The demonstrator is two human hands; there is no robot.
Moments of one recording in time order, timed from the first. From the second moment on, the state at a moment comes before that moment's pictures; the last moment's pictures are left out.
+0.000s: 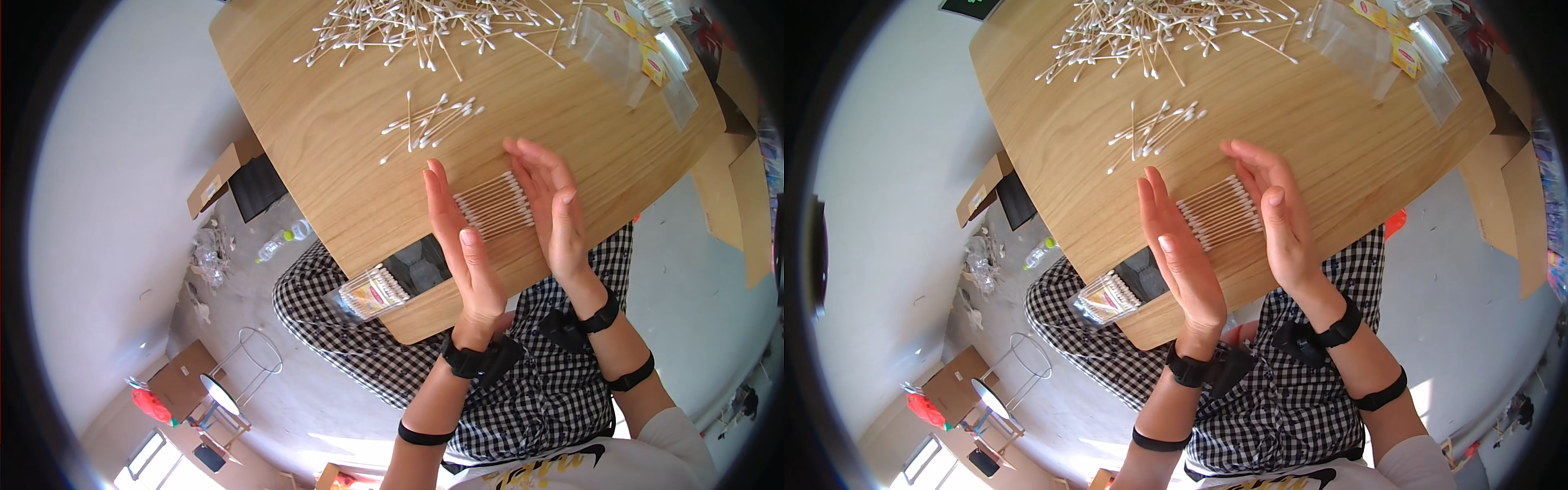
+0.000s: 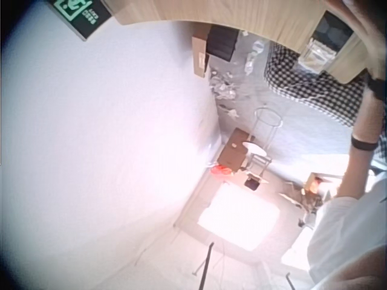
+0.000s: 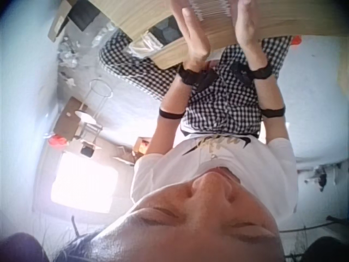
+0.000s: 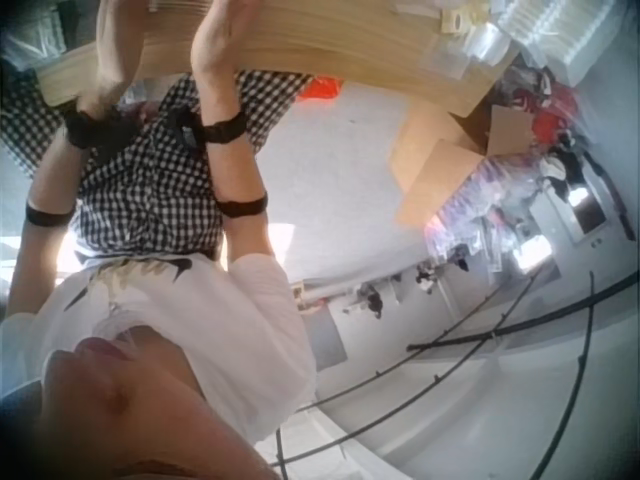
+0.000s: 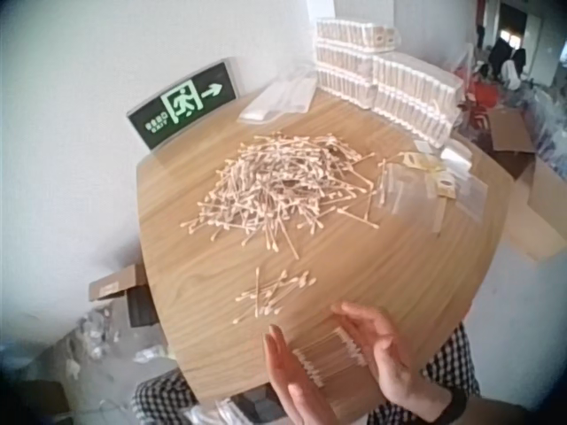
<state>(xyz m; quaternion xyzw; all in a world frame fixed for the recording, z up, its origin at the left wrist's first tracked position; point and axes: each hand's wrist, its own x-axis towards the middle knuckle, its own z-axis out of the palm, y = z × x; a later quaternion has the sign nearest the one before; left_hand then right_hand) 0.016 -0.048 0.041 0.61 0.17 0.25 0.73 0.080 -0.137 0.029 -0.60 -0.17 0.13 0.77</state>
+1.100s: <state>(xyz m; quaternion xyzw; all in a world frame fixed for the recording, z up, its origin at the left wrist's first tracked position) -0.025 -0.074 0.031 0.98 0.10 0.00 0.16 0.122 -0.150 0.075 -0.86 -0.44 0.12 0.23</state>
